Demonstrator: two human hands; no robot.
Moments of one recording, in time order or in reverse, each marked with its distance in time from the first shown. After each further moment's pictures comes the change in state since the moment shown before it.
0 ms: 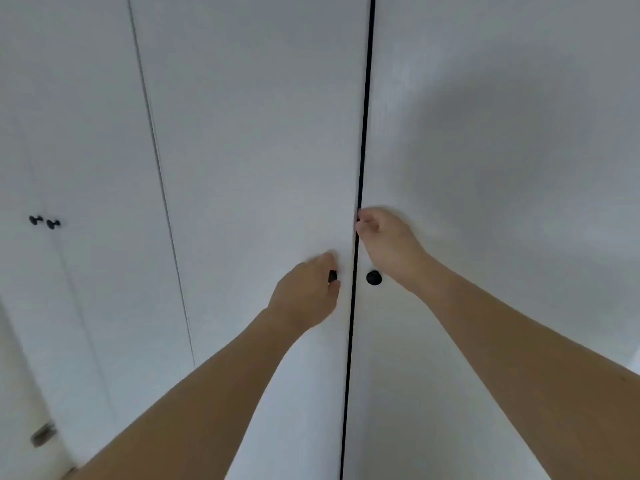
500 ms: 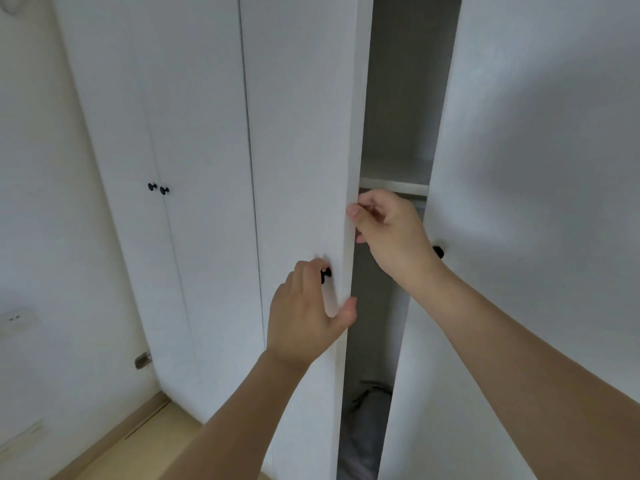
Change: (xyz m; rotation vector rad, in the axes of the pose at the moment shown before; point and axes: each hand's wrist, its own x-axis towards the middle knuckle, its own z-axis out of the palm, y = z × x) left_hand -0.134 -0.020 -0.027 0.164 0.546 -0.049; right_hand -0.073 -0.059 0.058 0.309 -0.069 -0.290
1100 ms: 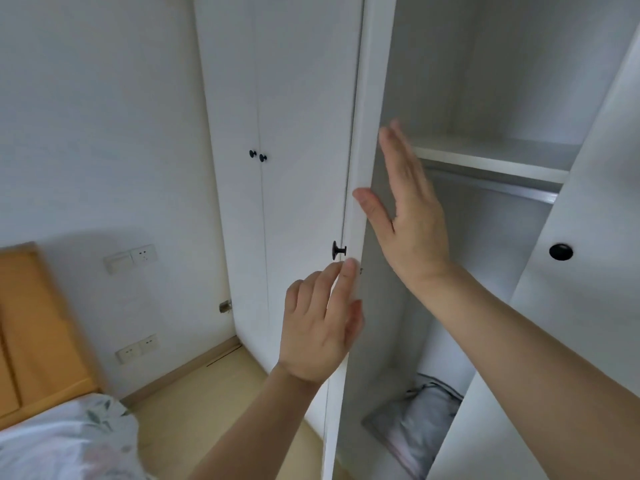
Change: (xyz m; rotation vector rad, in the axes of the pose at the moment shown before) left_hand -0.068 -0.052 -0.069 0.350 0.187 0.121; right_hand -0.014 -0.025 0.101 -0.277 0.100 -0.687
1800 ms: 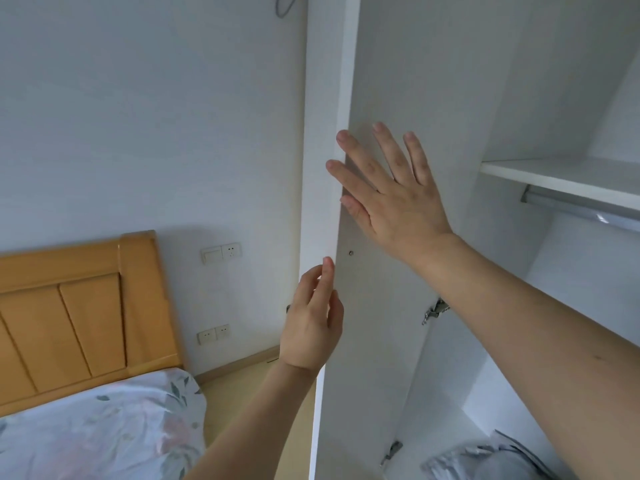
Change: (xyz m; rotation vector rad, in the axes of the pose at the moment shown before) left_hand 0.002 -0.140 -0.052 -0.156 -0.060 -0.398; right_hand 0.080 -0.051 0.146 -0.536 -0.021 -0.541
